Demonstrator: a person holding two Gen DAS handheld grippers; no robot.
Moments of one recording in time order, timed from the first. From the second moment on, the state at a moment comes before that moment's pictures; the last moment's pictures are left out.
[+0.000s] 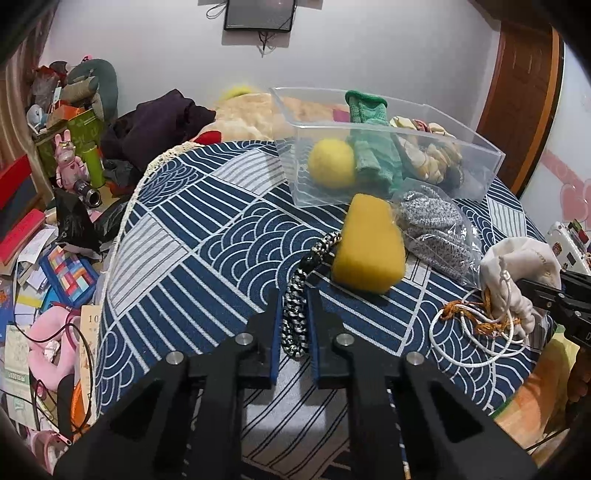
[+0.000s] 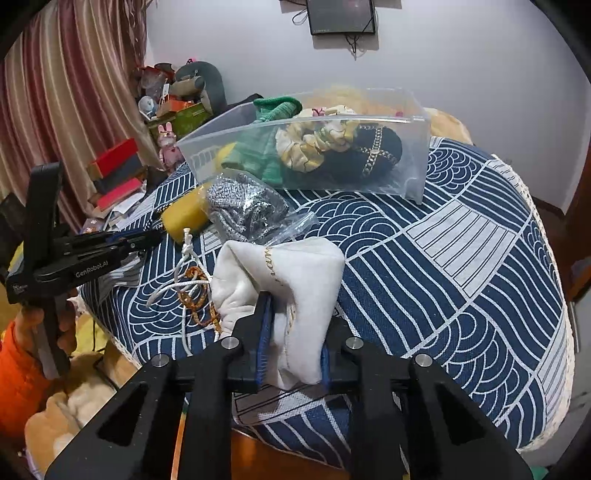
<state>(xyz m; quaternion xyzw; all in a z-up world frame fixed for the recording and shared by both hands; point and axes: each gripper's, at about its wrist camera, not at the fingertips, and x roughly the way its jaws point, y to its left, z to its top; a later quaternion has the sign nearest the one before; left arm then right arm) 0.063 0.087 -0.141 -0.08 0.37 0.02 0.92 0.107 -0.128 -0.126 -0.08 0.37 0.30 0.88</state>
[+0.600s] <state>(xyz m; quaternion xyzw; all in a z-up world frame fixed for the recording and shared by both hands) 0.051 0.092 -0.070 -0.08 0.28 0.02 0.96 0.111 -0.154 -0.054 -0.03 0.27 0.28 0.92</state>
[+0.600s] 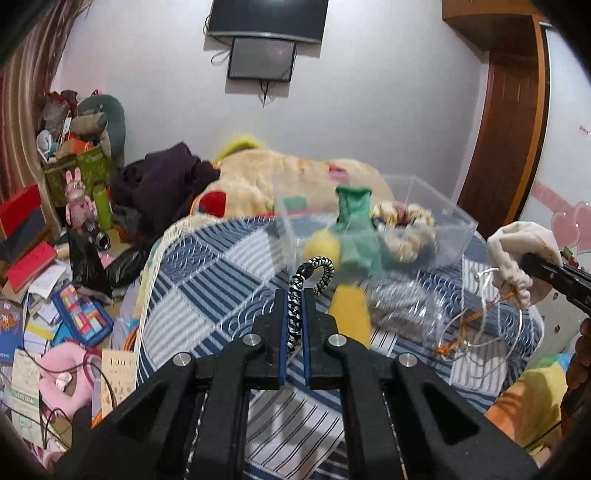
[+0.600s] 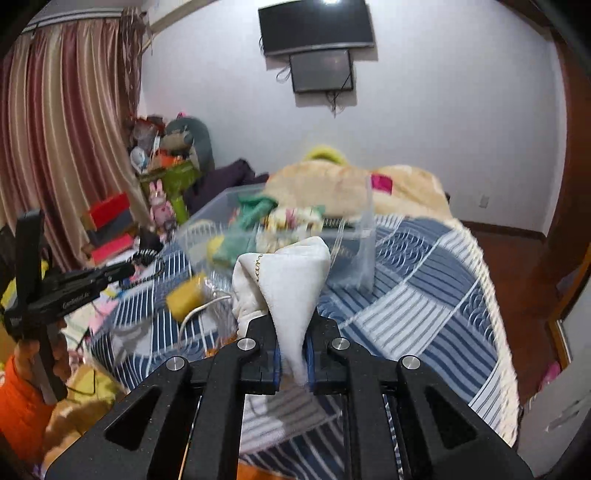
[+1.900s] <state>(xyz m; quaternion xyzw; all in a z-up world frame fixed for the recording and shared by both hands) 0.205 0.068 -0.075 -0.06 0.32 0.00 0.95 0.233 -0.099 -0.059 -0.04 0.31 0.24 0.92</state>
